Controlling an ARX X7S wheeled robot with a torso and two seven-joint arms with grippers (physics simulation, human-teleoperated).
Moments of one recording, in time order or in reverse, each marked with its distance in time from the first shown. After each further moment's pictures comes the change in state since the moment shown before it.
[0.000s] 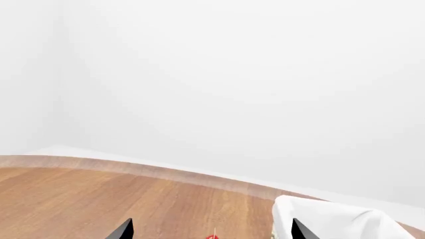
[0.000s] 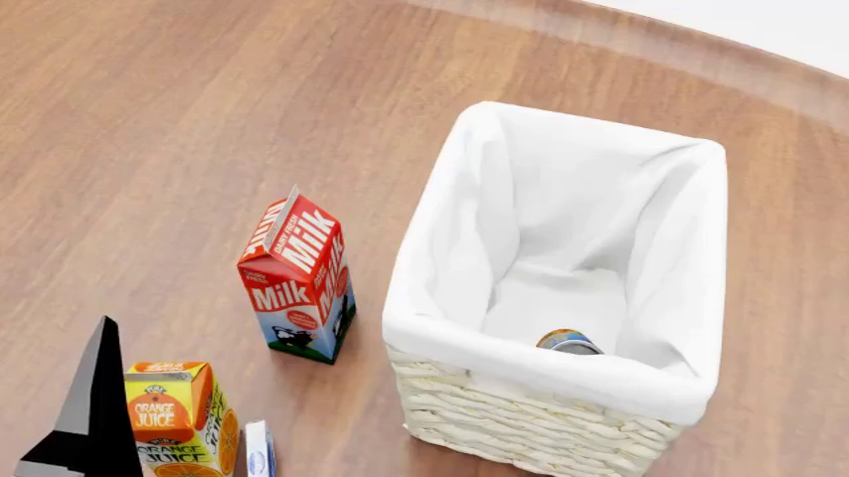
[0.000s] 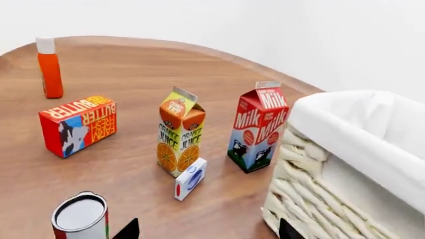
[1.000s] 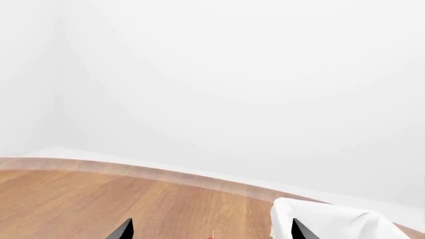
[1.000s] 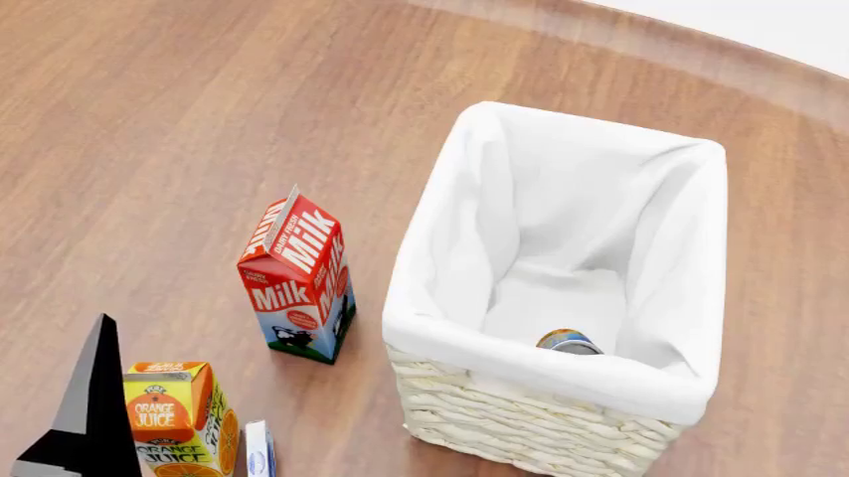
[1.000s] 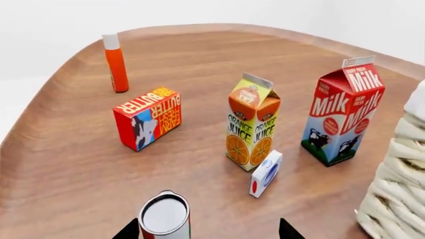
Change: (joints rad) left arm -0.009 -0.010 0.005 0.012 -0.008 -0.004 -0.011; right arm 0.072 -0.150 -0.085 -0.106 0.097 0.257 -0.118
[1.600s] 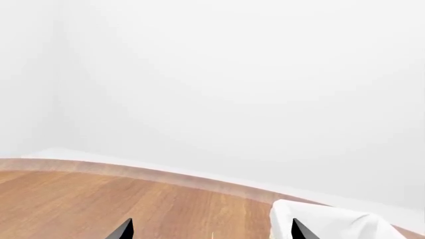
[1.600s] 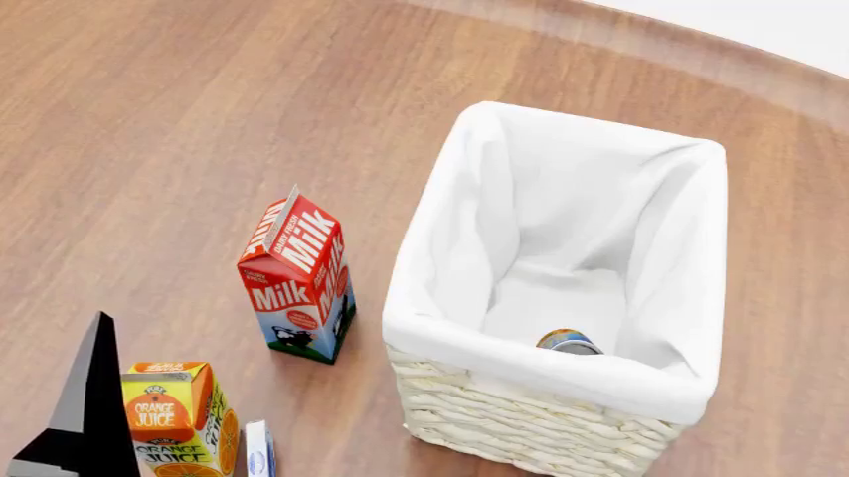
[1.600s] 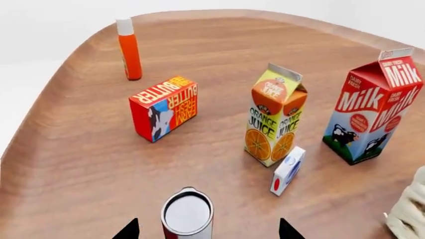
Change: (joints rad) left arm -0.003 -0.004 0.001 0.001 -0.005 0.007 -0.003; right arm 0.024 -0.077 -0.028 -0.072 -0.006 0.189 0.030
